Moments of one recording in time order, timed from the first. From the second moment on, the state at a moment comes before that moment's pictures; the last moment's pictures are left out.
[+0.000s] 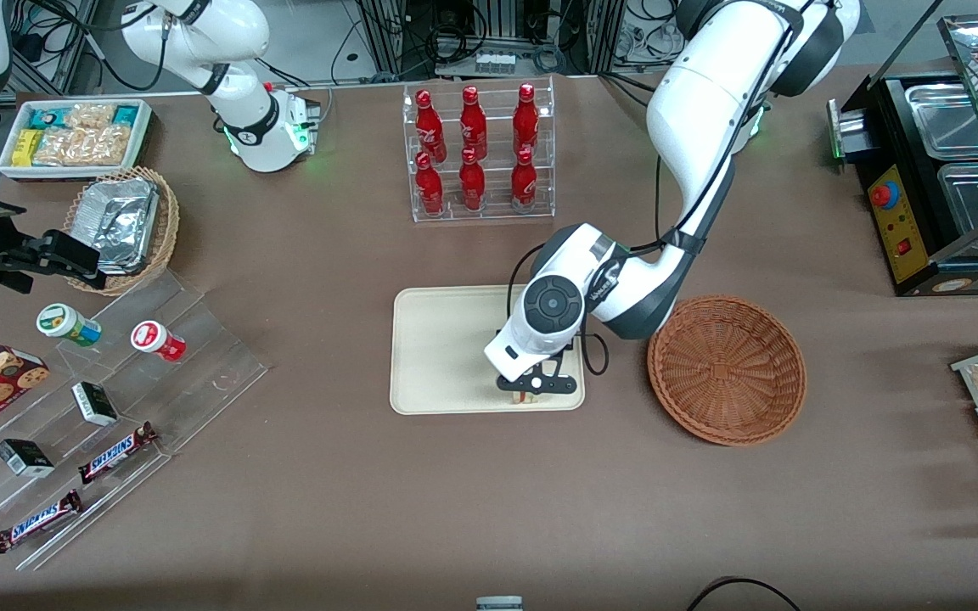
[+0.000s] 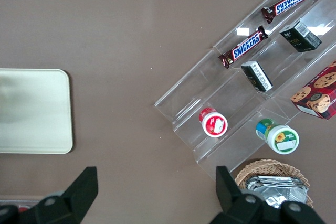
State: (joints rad) arm -0.53 0.78 -0.17 -1.31 -0.01 1.98 -0.60
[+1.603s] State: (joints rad) arm -0.54 0.78 -0.14 -1.25 0.01 2.03 -0.71
